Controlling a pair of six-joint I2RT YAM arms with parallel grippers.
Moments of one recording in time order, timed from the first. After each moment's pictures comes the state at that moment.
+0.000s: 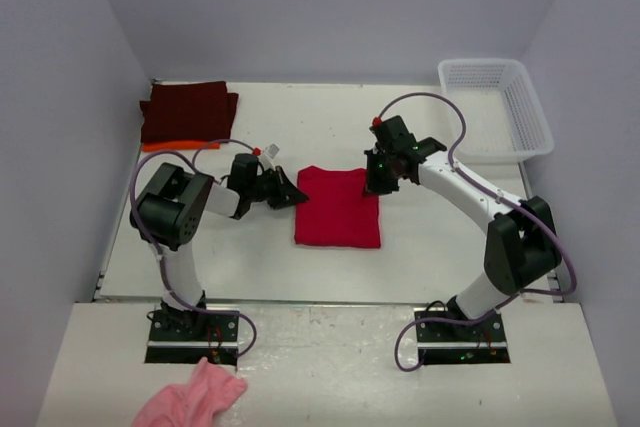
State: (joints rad) left arm -0.32 1.91 0.71 0.54 0.62 -0.76; right arm 0.50 1.60 1.22 -0.68 -0.13 0.52
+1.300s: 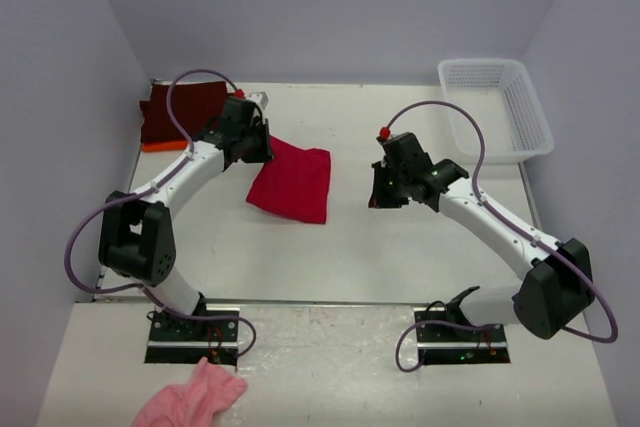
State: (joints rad) left arm -0.32 1.62 1.22 -0.42 0.10 -0.36; right arm 0.57 1.34 1.08 -0.70 -0.07 0.51
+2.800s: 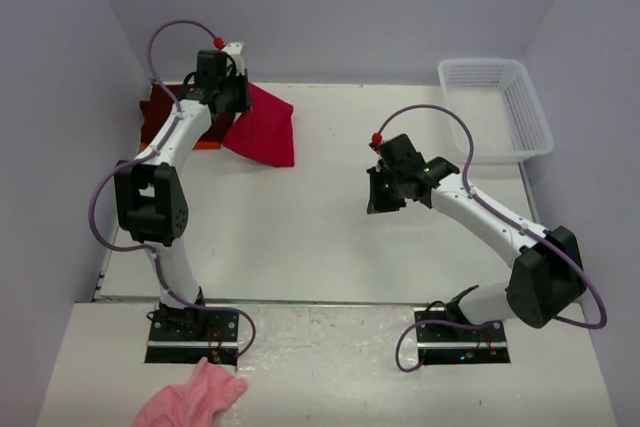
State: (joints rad) left arm -0.14 1.91 1.67 -0.42 0.15 -0.13; right arm 0.57 1.39 1.07 -0.71 -0.11 0.46
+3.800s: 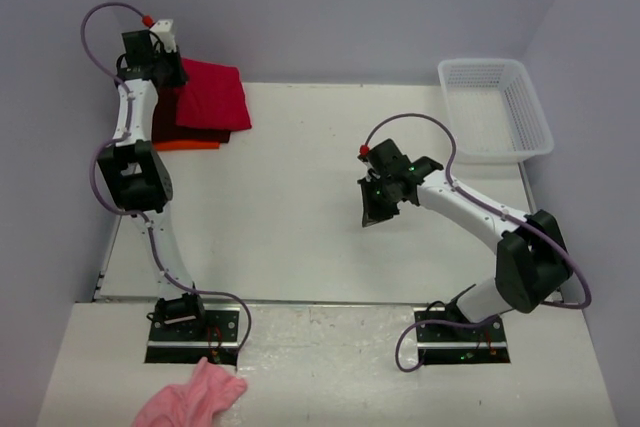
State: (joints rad) left arm 0.21 2.27 2.19 -0.51 0.31 0.06; right arm 0.60 1.49 1.08 -0.75 -0.18 0.44
